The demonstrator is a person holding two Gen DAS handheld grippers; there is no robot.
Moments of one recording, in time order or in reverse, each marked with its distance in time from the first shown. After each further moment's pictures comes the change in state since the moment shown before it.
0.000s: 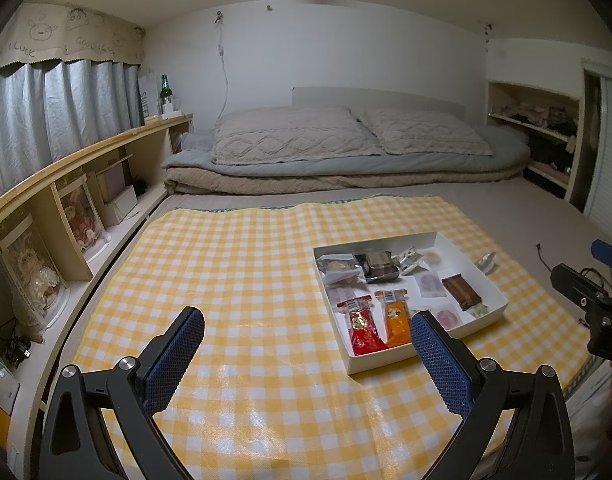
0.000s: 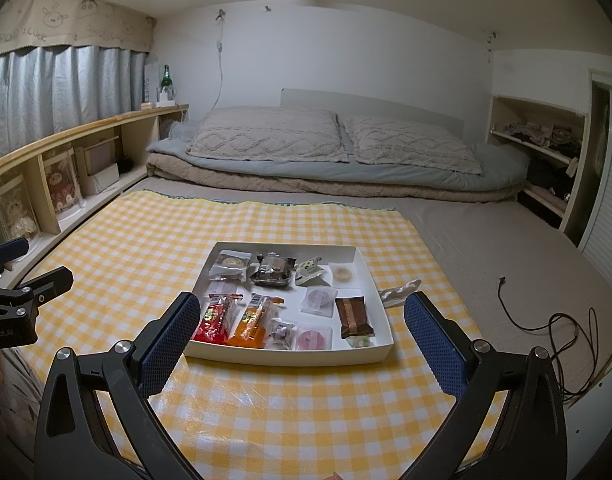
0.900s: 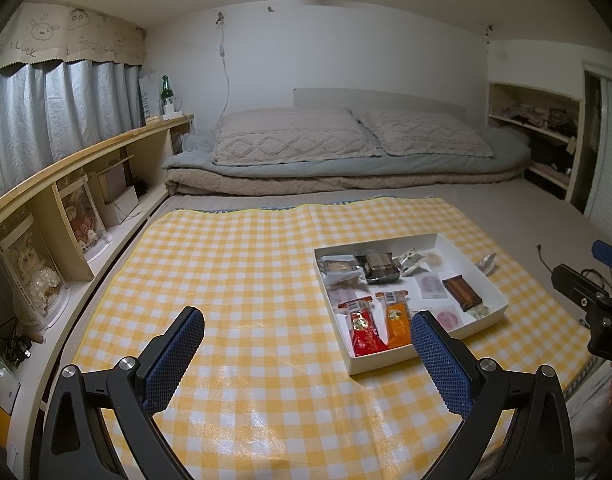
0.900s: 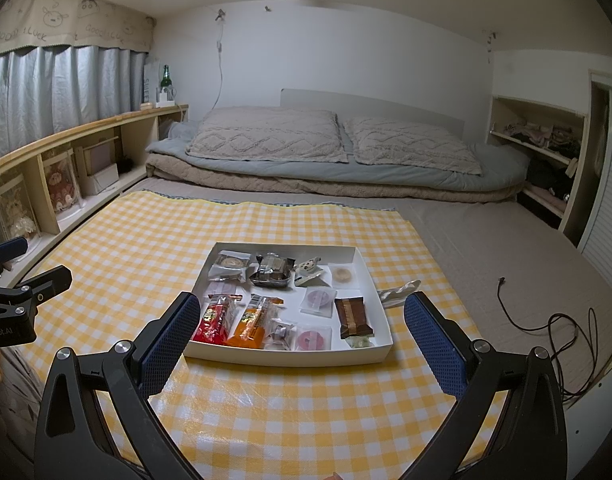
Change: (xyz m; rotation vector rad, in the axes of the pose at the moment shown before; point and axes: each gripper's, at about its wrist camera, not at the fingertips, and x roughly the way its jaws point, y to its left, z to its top) left arm 0.000 -0.003 -0.001 -0.003 -0.003 0.005; right arm 0.000 0.000 0.000 -0.002 -0.001 0.000
